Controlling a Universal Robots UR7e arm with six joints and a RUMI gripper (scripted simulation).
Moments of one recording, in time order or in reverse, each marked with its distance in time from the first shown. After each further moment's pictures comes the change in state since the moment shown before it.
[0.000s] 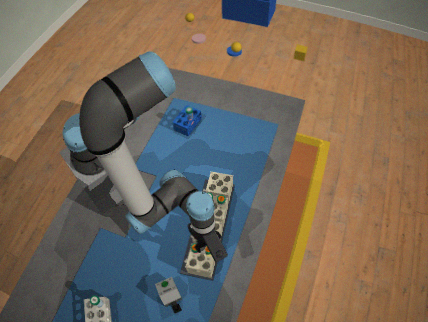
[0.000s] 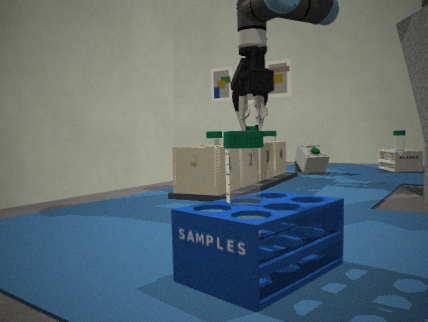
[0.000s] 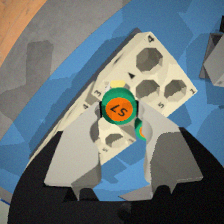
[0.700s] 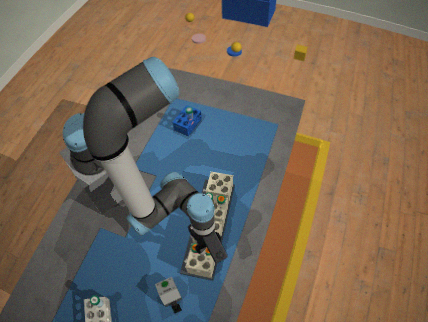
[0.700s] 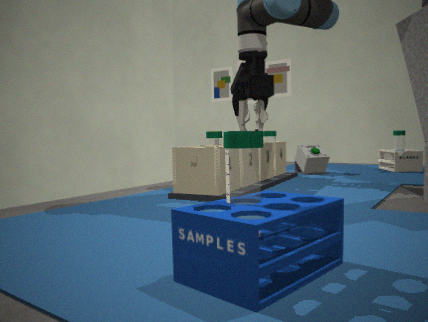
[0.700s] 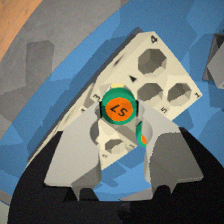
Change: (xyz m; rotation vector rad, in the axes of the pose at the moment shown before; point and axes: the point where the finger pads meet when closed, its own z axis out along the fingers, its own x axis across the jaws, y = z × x) arm 0.000 0.000 0.012 0.000 0.000 0.000
